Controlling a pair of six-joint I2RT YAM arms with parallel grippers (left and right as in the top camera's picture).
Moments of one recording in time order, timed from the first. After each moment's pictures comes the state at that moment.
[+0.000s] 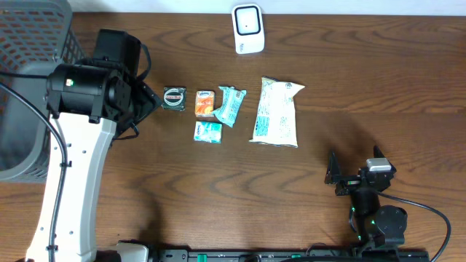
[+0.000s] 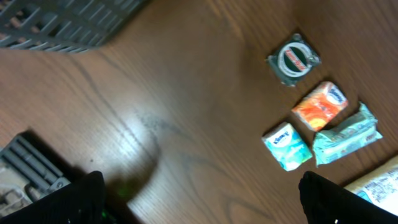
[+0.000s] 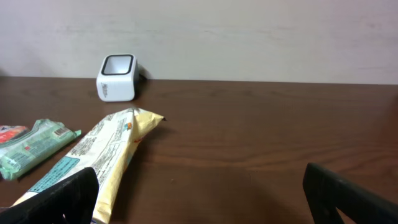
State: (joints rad) left arm -0.15 1.49 1.76 -1.60 -0.24 -0.91; right arm 0.05 0.01 0.01 -0.07 -0.03 0.02
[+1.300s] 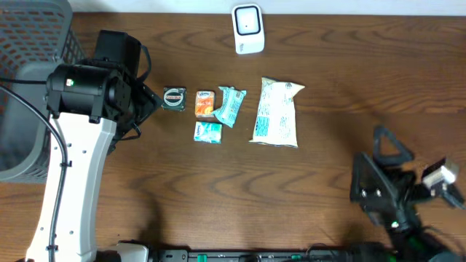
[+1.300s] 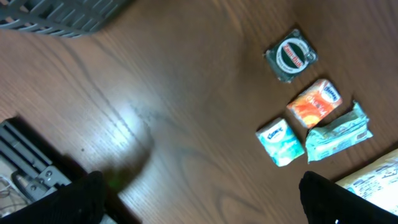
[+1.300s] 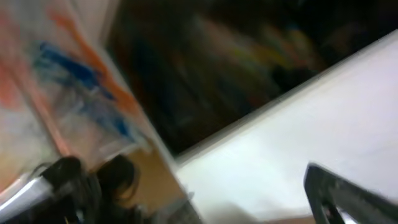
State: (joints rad) left arm -0.15 1.49 1.76 -1.61 -0.21 -0.96; right arm 0.05 0.25 0.47 0.28 -0.40 0.84
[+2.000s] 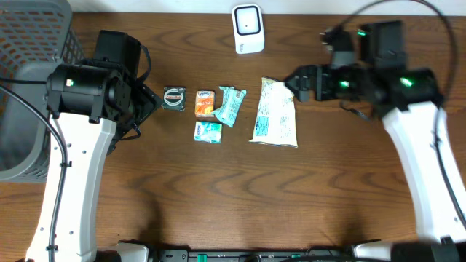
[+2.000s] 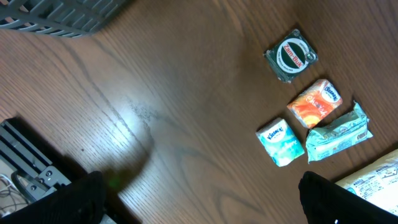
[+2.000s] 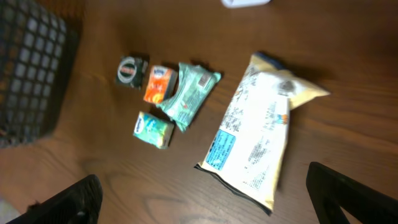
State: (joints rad) left arm -0.15 1.49 1.76 -1.61 -0.21 -0.96; right arm 0.20 1.58 1.61 -1.00 -0.43 0.14
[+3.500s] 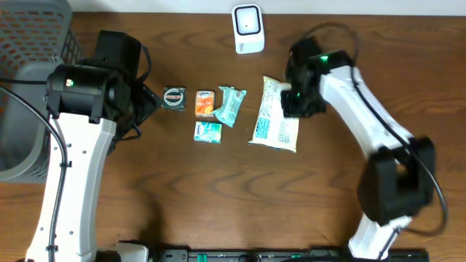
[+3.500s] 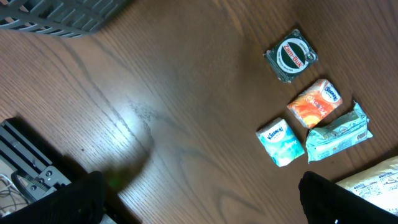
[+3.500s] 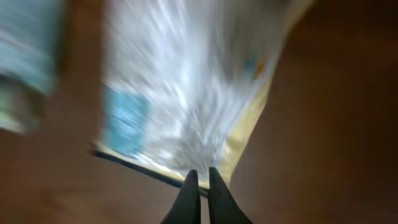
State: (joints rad) left arm -0.15 1.49 1.76 -1.61 -0.21 -0.96; right arm 0.31 1.91 1.62 -1.10 -0.13 0.20
